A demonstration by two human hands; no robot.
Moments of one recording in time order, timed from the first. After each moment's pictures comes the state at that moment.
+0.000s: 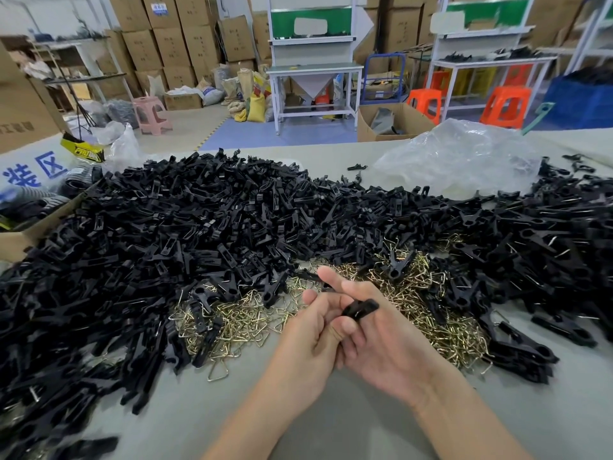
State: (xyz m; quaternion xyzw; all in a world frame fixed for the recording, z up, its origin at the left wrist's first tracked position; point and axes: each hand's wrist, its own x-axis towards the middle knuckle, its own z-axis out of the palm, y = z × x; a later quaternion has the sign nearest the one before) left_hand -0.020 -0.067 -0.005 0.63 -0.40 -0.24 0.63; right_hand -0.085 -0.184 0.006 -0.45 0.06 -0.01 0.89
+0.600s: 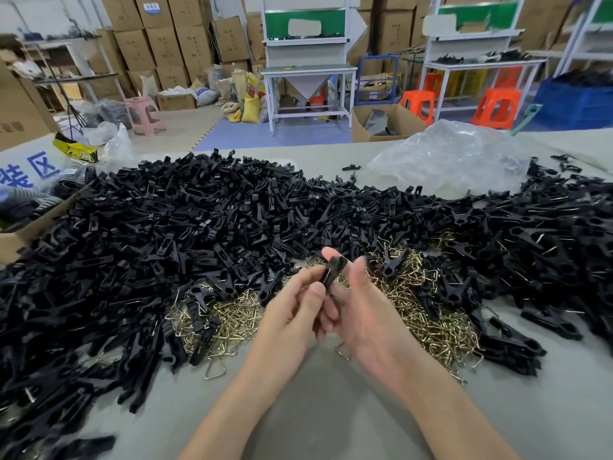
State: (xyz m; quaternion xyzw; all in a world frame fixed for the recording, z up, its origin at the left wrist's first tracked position) left_hand -0.002 -0.068 -0.006 0.60 -0.34 -0.23 0.69; right_hand -0.076 -0.176 0.005 -0.50 0.05 -0.14 0.85
